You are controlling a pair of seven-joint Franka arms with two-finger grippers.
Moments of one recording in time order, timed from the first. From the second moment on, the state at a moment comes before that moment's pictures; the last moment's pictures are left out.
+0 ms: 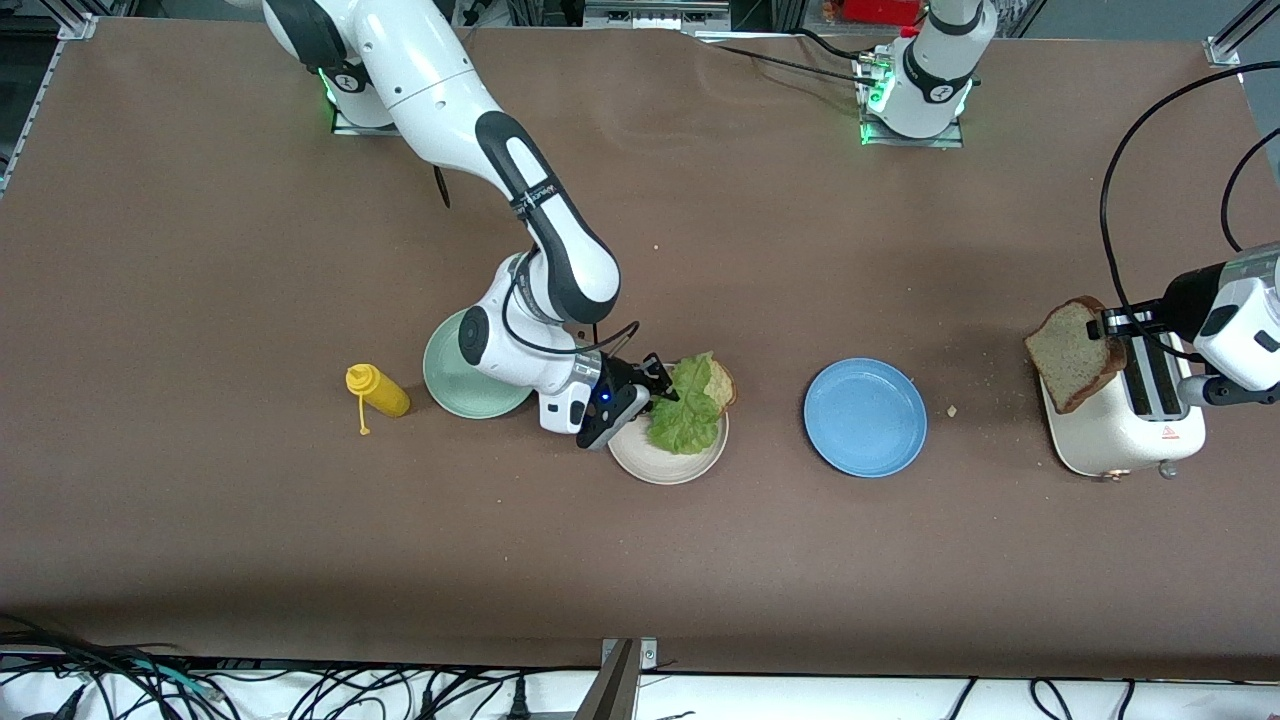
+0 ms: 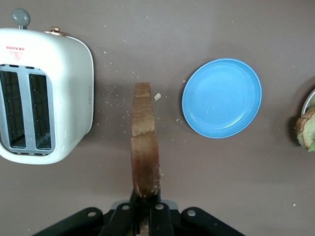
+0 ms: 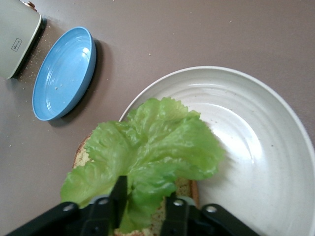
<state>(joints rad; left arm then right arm) 0.04 0.31 0.05 -1.42 -0.10 1.51 -0.05 0.76 0.96 -0.17 -1.31 1.19 2.45 -0.75</state>
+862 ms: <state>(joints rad) -0.10 0.34 0.04 -1.42 -0.36 1.54 -0.33 0.68 0.81 -0.24 -1.49 0.88 2.42 -0.78</state>
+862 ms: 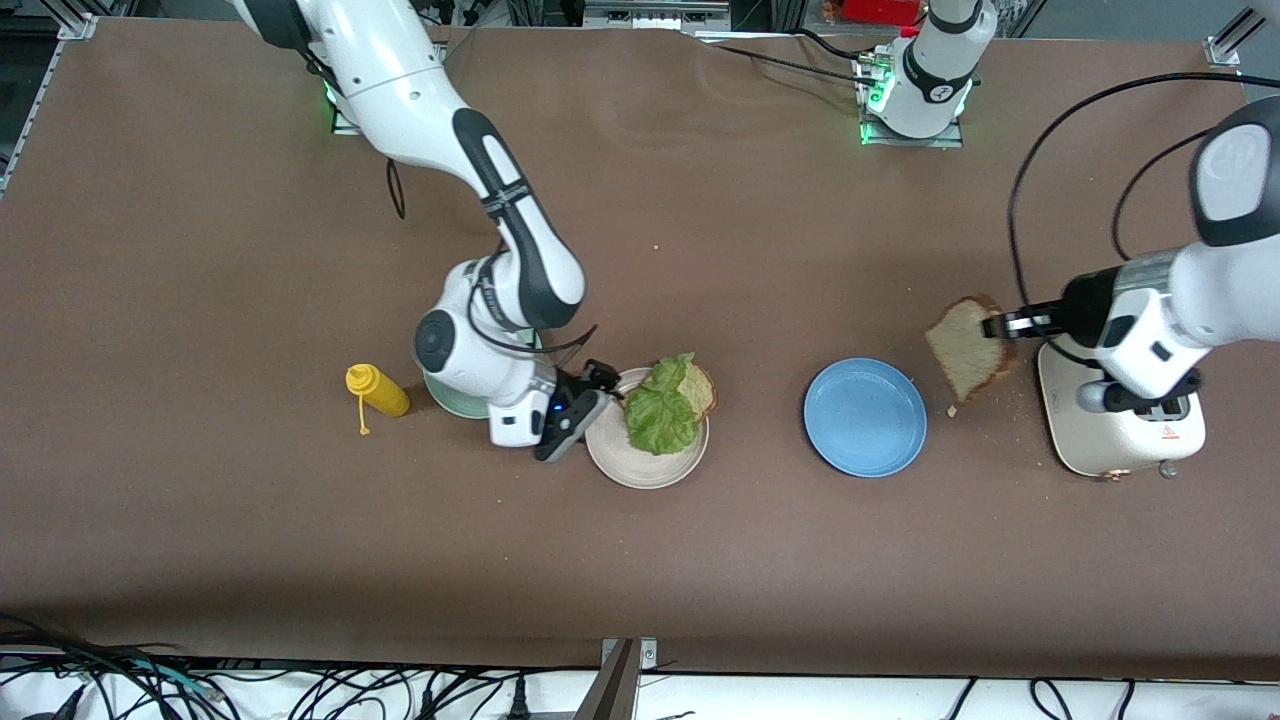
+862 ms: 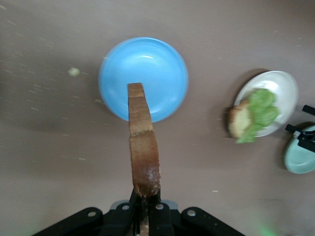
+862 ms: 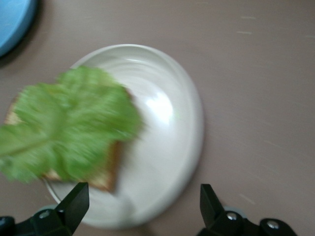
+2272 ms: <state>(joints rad) -0.54 0.63 0.03 -1.43 -0.78 2.34 -0.70 0.34 0.14 -0.27 -1.56 0.09 1.64 -0.11</state>
